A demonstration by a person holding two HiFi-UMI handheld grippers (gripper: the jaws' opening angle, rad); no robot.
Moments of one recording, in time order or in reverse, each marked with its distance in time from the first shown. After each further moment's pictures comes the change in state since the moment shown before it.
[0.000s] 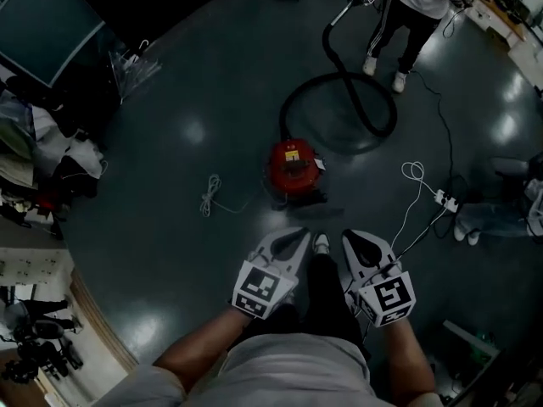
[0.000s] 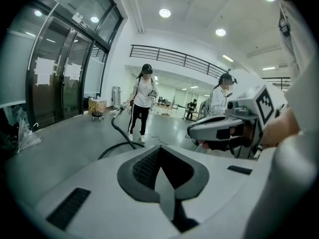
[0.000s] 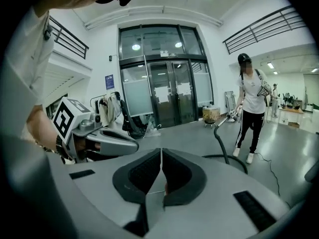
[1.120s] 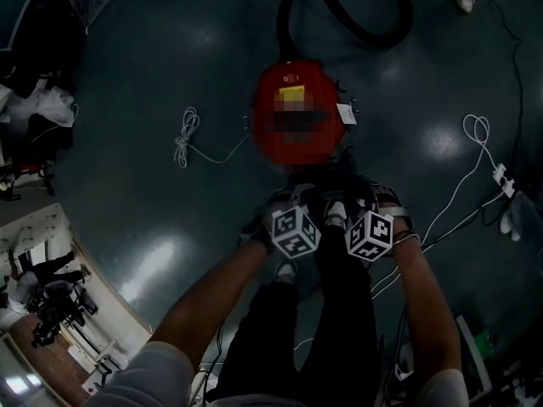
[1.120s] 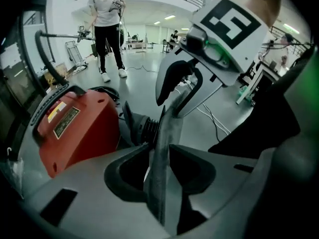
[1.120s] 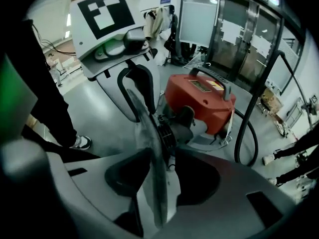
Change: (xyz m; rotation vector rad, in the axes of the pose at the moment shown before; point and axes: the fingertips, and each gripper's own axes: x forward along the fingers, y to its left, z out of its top) left arm 0.305 0.146 -0.486 0.331 0.704 -0.180; right arm 0.309 -0.142 -0.502 -0.669 0.675 0.389
